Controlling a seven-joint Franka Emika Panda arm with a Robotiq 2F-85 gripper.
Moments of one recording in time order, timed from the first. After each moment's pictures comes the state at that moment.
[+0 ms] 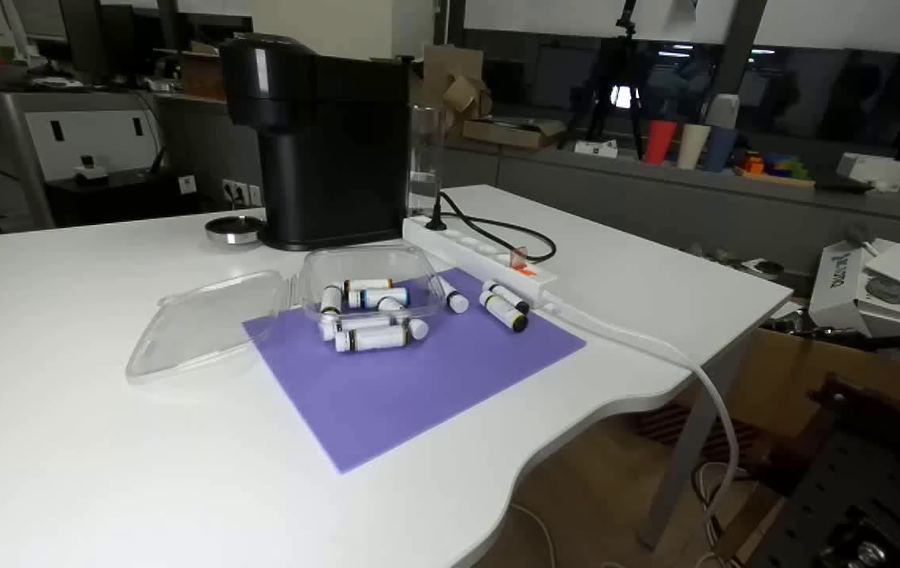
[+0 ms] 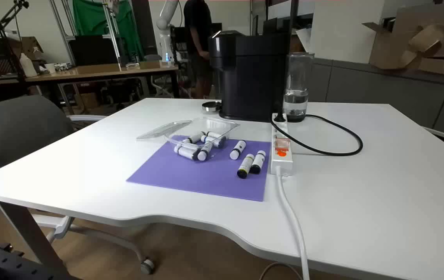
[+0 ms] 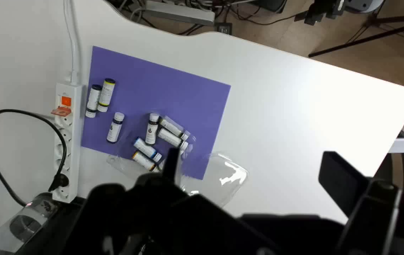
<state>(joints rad) 0.13 -0.65 0.14 -2.39 0.02 1.77 -0.06</state>
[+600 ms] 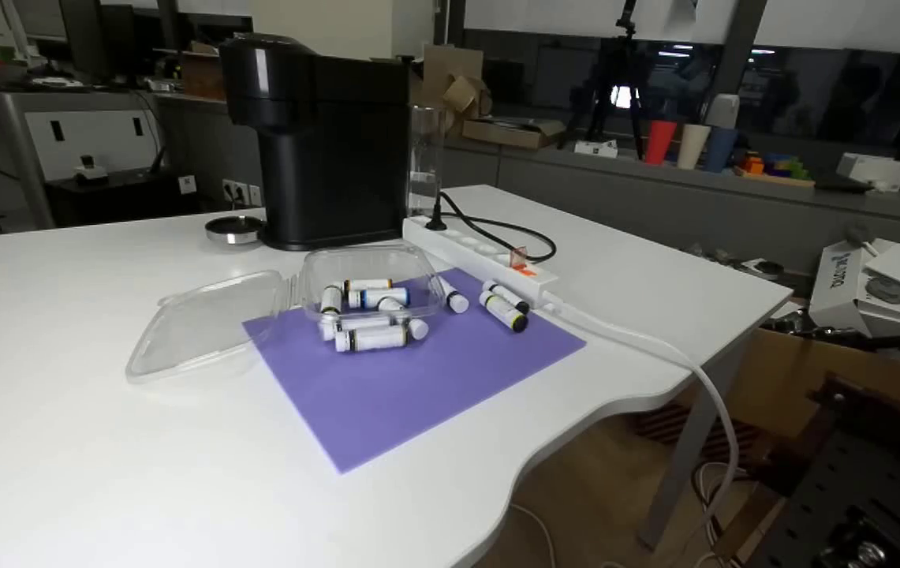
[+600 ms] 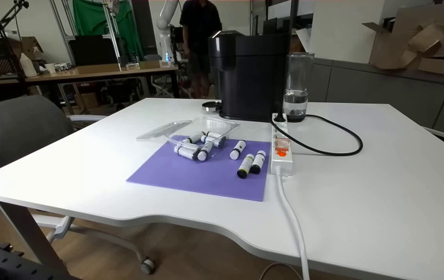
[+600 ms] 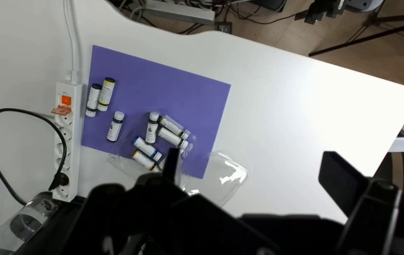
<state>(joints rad) 0.13 -0.65 0.14 -2.39 0.02 1.78 -0.06</state>
